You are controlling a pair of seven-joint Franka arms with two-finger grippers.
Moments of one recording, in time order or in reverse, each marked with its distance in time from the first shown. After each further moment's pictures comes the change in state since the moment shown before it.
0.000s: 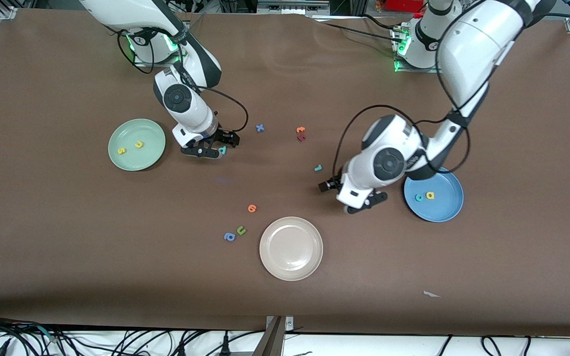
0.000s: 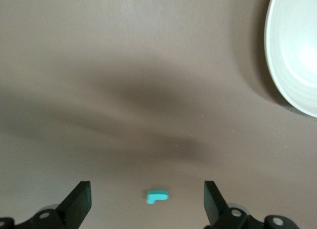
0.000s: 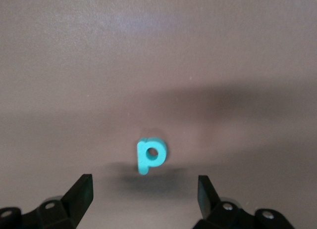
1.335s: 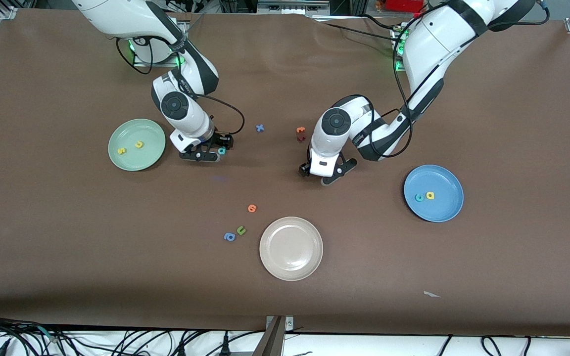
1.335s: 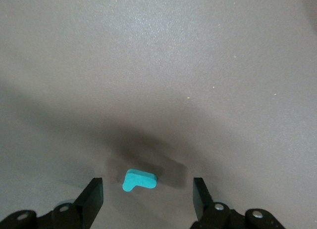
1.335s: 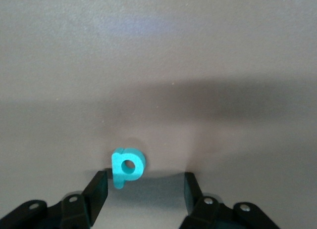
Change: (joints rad) left arm -0.115 0.022 0.004 -0.173 0.303 0.231 -0.520; right arm -0.003 0.041 -0.024 0.004 -0.002 0.008 -0.029
